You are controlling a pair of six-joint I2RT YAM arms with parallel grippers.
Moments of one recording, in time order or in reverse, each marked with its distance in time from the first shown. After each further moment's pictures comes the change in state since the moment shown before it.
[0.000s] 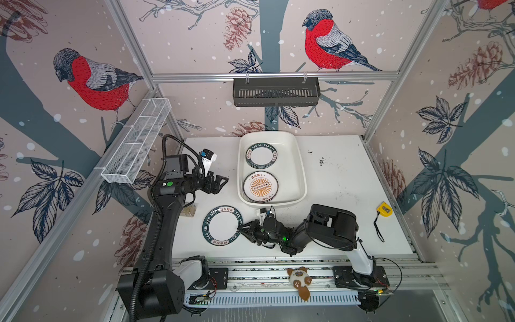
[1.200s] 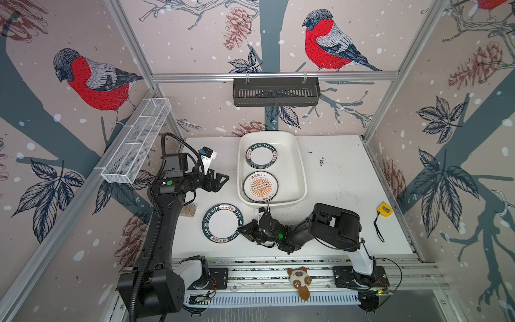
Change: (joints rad) left arm 0.000 0.011 0.022 0.014 0.032 -0.029; right arm -0.005 -0.040 0.045 -0.190 -0.003 -0.055
